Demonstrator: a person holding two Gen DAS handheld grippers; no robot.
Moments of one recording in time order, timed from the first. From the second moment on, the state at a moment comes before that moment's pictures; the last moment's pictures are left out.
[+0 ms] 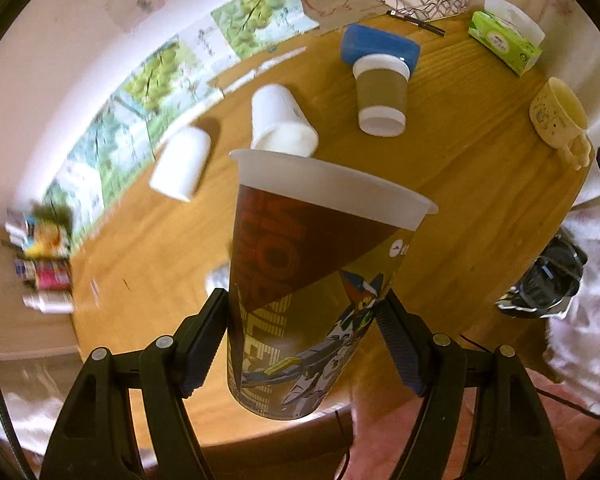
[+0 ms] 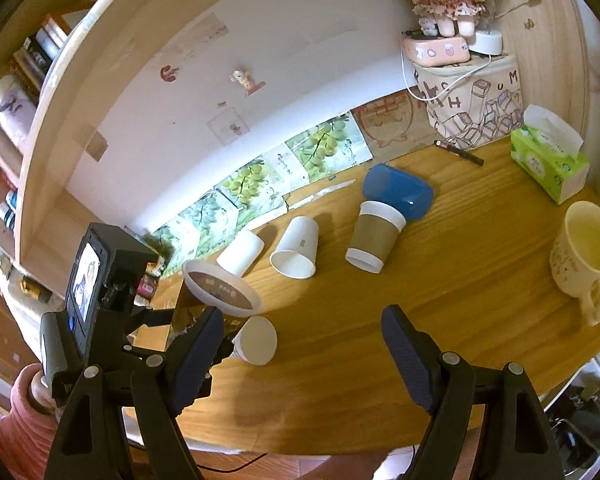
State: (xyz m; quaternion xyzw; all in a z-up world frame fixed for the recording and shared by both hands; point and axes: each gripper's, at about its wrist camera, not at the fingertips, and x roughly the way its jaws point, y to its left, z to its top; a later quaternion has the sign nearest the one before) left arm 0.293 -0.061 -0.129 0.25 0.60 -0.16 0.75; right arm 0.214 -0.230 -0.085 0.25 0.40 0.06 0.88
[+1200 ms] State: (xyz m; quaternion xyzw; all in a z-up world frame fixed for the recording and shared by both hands) left arm 0.255 -0.070 -0.223 -0.05 0.69 -0.05 0.72; right arm 0.193 -0.243 -0.150 0.14 0.58 0.16 0.78
